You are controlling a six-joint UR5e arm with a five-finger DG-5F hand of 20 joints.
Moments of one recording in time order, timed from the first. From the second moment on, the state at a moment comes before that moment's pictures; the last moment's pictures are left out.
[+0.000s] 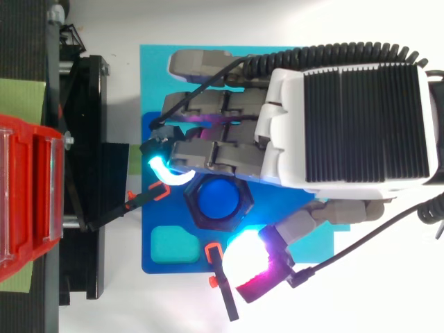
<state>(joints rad) 0.14 -2.20 -1.06 -3.17 -1.57 -1.34</state>
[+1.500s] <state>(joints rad) 0.12 -2.20 -1.06 -3.22 -1.57 -1.35</state>
